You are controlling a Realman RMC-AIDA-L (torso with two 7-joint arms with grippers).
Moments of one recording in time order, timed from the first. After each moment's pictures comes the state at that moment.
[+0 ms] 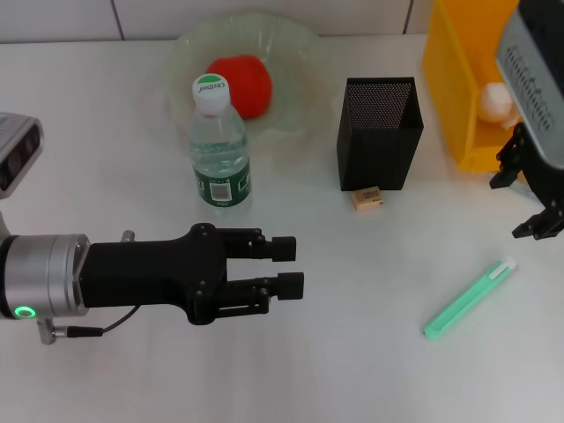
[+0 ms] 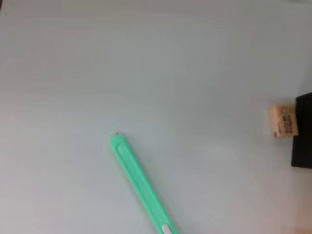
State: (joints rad) left arm -0.52 -2.06 0.88 0.44 1.83 1.82 -1.36; right arm 0.78 2.08 -1.23 -1.41 -2.85 -1.92 1.58
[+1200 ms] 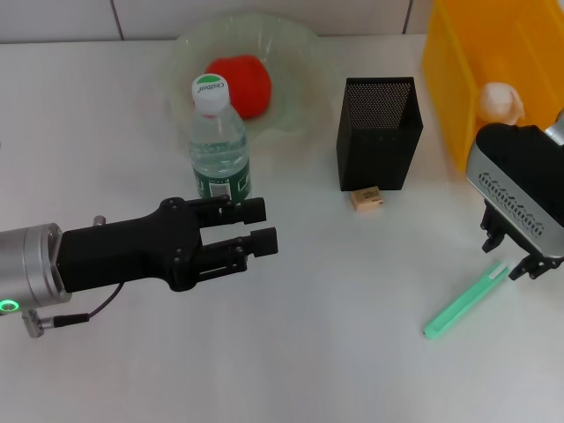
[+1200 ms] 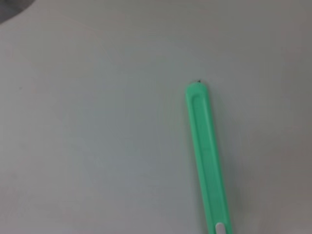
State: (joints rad) left arm -0.46 -2.07 0.82 0.45 1.76 1.78 -1.35; right arm 0.78 2.08 -1.38 -1.06 -2.87 -1.68 1.27
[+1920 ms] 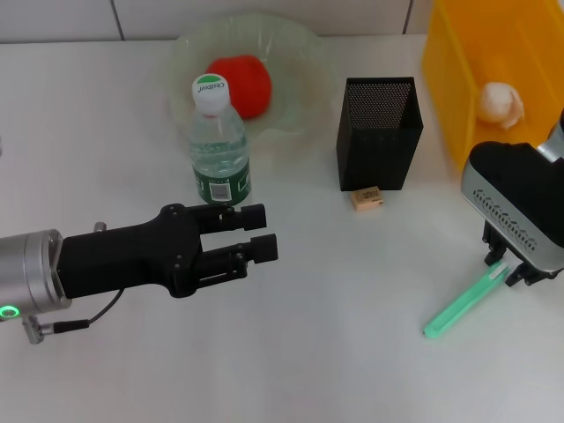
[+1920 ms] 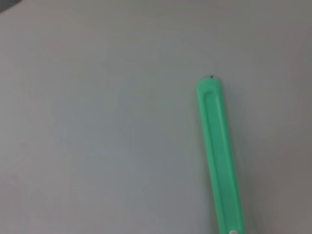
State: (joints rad) left arm -0.46 -2.07 0.83 0.45 1.76 1.78 -1.35; right arm 0.78 2.08 -1.41 -1.02 -2.87 -1.63 1.27
